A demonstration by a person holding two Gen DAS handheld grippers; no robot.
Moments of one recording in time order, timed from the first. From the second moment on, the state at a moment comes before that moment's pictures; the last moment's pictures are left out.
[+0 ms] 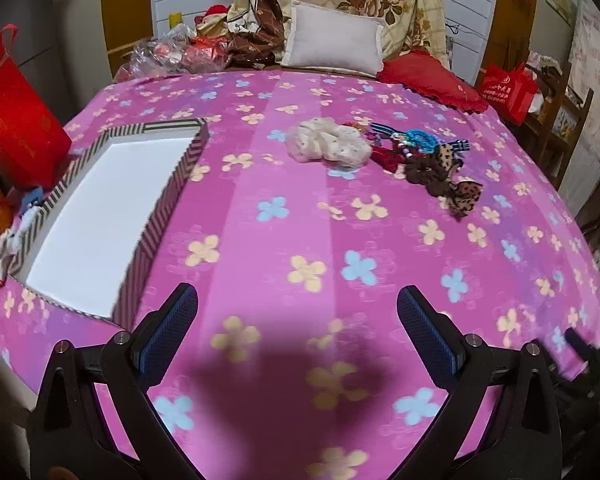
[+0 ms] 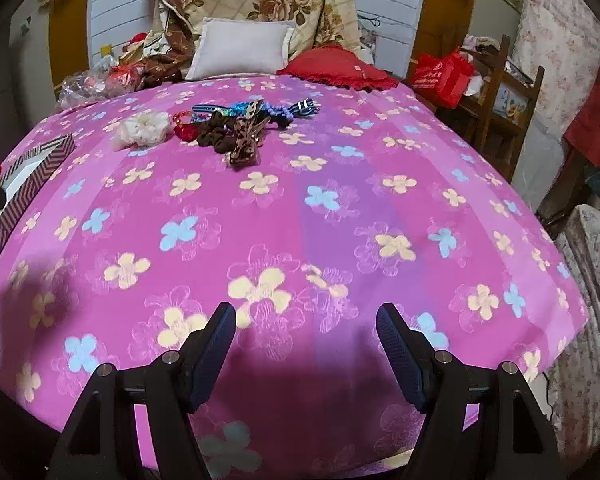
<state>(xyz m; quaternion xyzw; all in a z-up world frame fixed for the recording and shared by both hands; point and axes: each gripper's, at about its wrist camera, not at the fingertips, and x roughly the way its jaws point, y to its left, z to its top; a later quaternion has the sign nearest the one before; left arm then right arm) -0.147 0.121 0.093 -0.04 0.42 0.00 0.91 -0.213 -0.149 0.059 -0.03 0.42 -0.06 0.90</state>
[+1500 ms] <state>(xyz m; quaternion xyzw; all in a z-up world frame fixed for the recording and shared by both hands) -0.120 0.186 0.032 -0.06 0.43 0.01 0.90 -0.158 -0.088 0.058 -0.07 0.48 -0.07 0.87</state>
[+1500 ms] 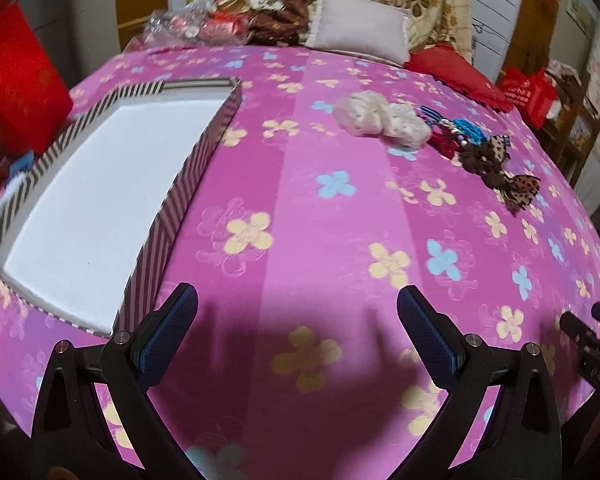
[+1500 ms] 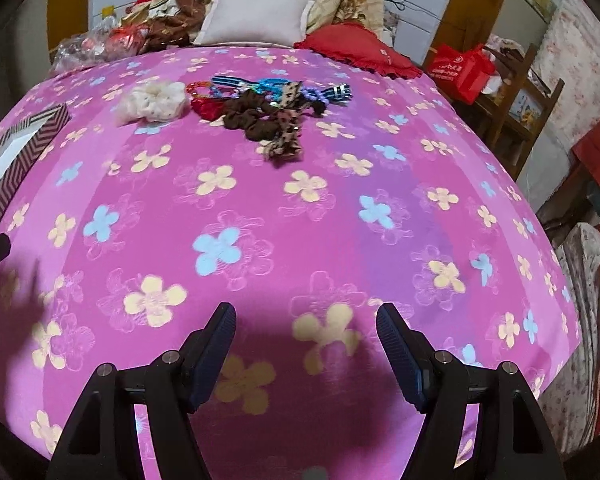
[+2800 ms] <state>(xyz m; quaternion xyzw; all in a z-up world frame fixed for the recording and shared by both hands) 0.140 0.126 0.045 -0.11 0.50 -0.06 0.86 -0.001 -0.161 0.036 0.07 0.44 0.09 0.89</state>
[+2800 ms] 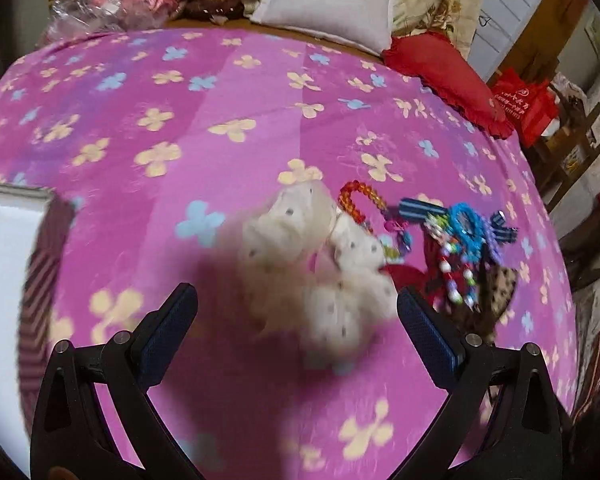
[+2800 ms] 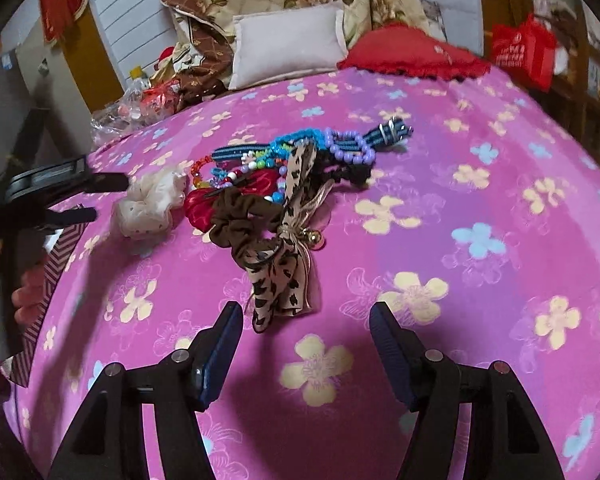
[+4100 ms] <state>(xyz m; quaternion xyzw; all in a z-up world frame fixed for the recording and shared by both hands) -0.025 0.150 0.058 -0.10 0.48 -0.06 0.87 -0.011 -0.156 0.049 0.13 0.42 0.10 0.89</state>
